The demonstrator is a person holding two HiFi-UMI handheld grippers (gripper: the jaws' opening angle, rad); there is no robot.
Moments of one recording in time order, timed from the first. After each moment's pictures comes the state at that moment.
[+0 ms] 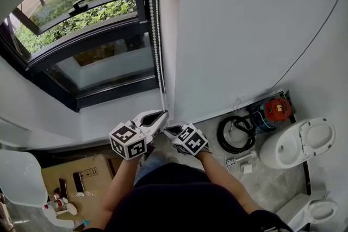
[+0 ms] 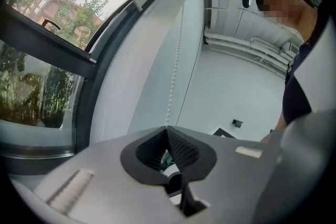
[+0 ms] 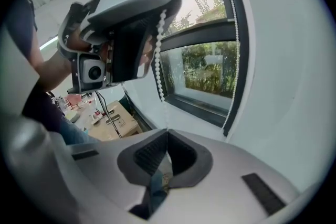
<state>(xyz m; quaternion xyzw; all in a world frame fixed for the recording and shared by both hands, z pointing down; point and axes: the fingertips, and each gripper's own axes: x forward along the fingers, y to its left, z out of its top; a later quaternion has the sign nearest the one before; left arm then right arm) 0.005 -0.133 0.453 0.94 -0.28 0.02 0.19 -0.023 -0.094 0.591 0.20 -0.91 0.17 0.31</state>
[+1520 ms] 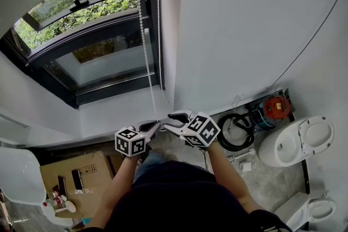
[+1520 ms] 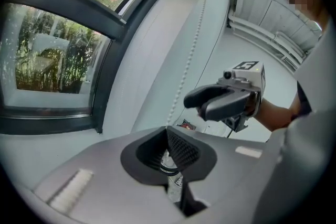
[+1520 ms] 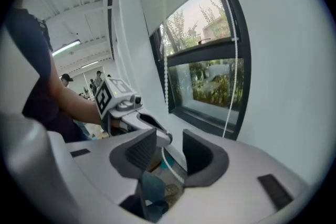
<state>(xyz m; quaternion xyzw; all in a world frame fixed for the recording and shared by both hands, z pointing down) -0.028 -0.110 0.584 0.89 -0.31 0.12 0.30 -0.014 -0.101 0.529 0.17 -0.94 0.15 0.26</state>
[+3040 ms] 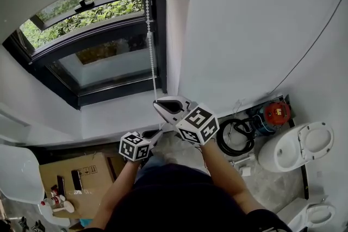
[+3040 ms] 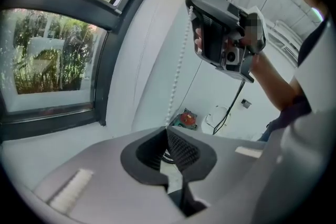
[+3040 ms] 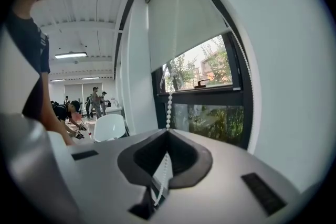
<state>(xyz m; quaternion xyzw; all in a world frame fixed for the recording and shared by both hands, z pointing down) -0.030 -0.090 0.612 0.89 -0.29 0.18 0.29 -0.054 -0.141 0.414 0.21 -0.97 0.07 0.10</state>
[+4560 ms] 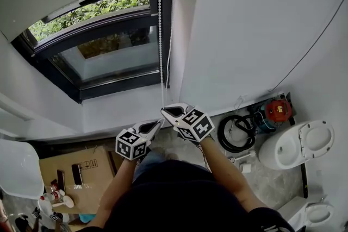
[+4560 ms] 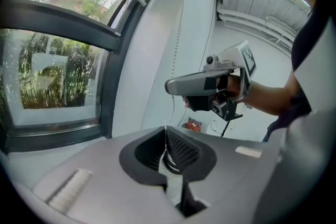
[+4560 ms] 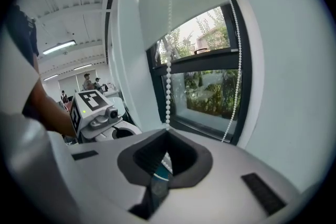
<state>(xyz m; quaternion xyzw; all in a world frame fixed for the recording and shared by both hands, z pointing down) -0.053 -0.086 0.579 0.91 -0.33 0.14 0.23 -0.051 -0.120 0.515 0.22 -0.94 0.13 0.22</state>
